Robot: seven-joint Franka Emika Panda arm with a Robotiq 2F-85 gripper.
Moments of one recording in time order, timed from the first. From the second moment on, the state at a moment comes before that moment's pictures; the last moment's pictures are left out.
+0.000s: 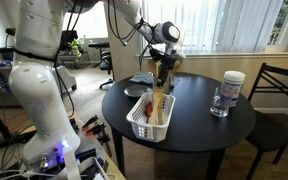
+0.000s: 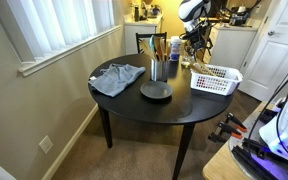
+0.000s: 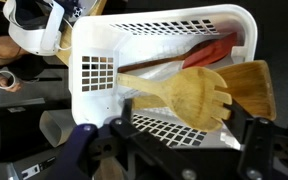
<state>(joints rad) -0.06 0.43 -0.14 -1.71 -0.14 1.58 0.92</state>
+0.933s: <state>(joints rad) -0.05 0.43 -0.14 -1.70 -0.17 1.54 0.92</state>
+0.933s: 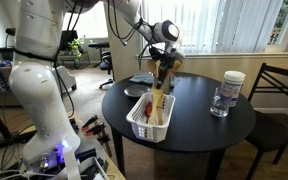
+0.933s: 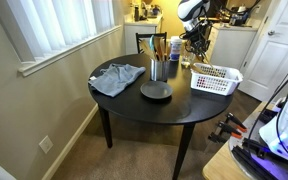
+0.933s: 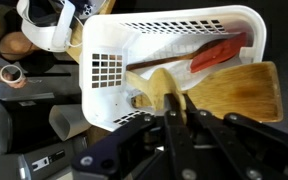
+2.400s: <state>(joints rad) 0.02 0.24 -0.13 -1.42 -0.23 1.26 0.91</state>
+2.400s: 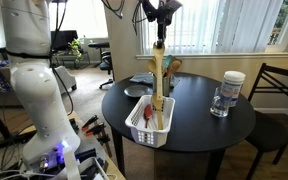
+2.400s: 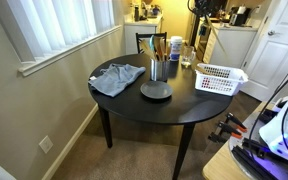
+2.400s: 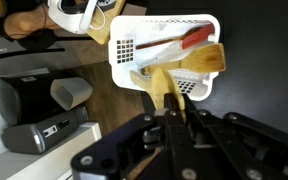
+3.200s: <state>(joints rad) 0.00 -0.09 -0.10 -1.70 -0.07 1.81 0.91</state>
